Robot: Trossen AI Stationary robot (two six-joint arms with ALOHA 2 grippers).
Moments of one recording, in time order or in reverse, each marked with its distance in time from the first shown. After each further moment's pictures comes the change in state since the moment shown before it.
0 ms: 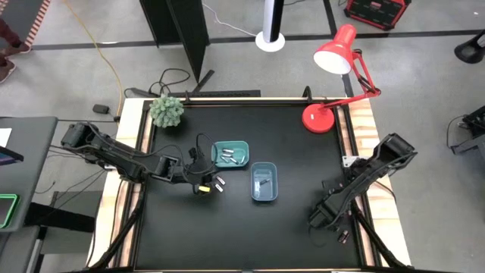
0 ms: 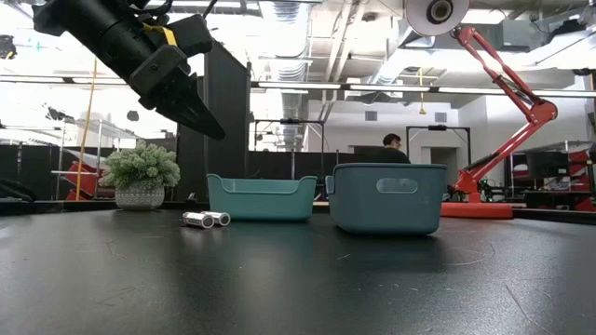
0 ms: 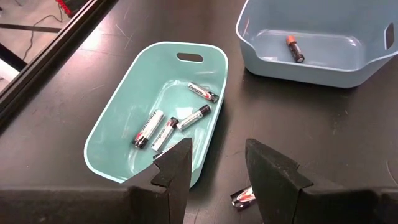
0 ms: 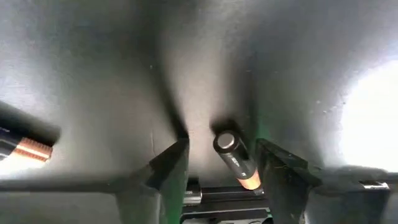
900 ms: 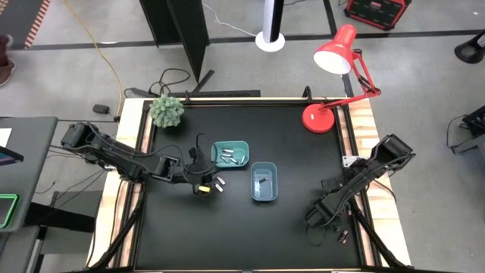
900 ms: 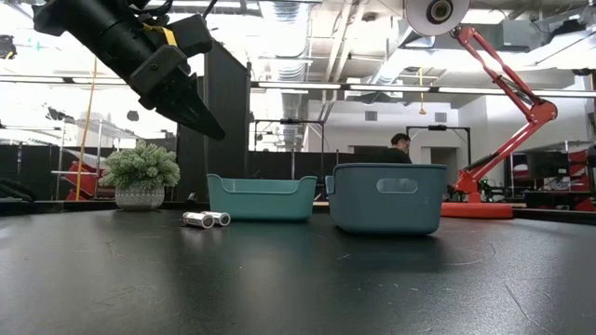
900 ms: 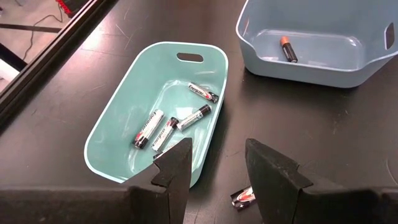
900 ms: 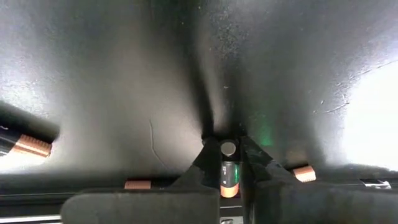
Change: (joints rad) left arm 0.000 0.000 0.000 0.000 0.000 0.000; right arm -0.044 0.022 0.020 0.008 -0.010 -0.036
